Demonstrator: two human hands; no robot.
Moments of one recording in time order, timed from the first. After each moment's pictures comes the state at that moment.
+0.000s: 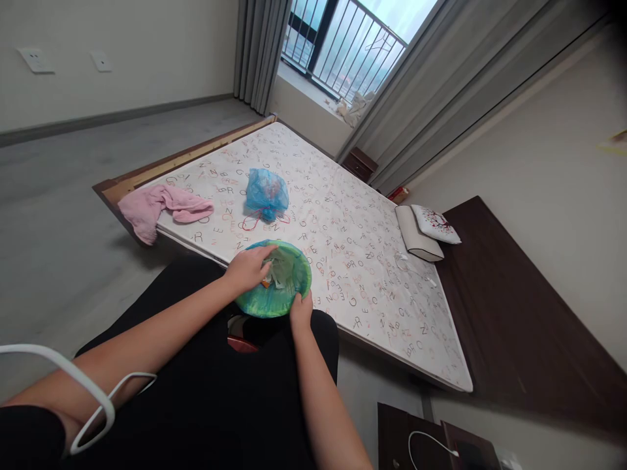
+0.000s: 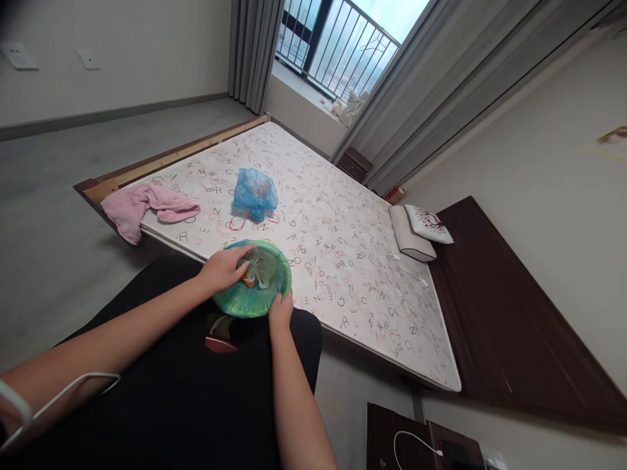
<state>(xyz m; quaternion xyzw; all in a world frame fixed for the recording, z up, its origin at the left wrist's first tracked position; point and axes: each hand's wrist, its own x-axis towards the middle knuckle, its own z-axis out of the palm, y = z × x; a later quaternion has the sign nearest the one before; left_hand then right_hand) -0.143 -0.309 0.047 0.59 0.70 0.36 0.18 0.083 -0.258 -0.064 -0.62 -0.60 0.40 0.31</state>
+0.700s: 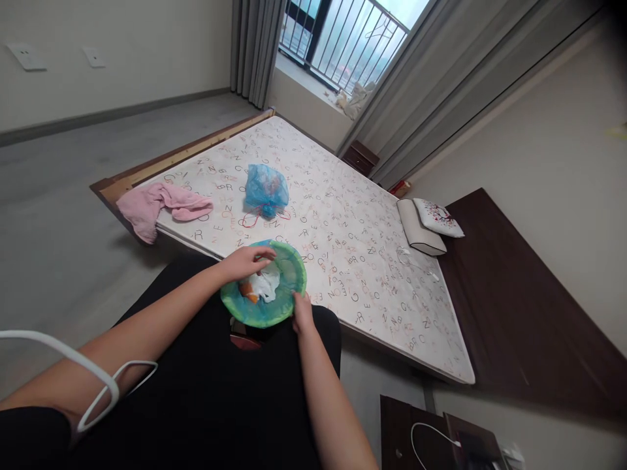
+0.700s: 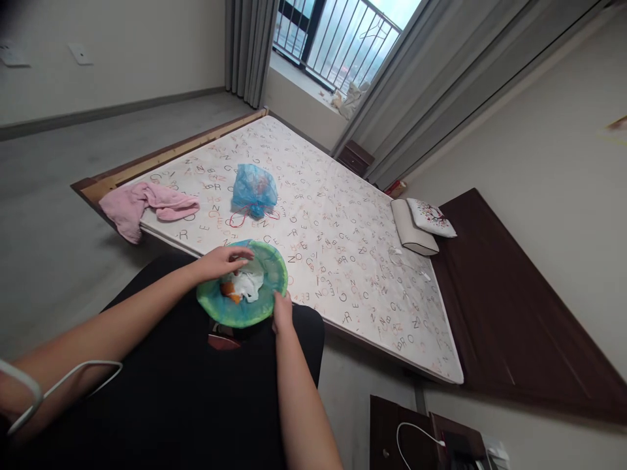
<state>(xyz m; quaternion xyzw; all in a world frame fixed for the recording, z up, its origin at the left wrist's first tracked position) -0.172 -0.303 0.039 0.49 0.62 0.42 0.45 0.078 -0.274 -0.065 -0.55 -0.40 0.65 0.33</state>
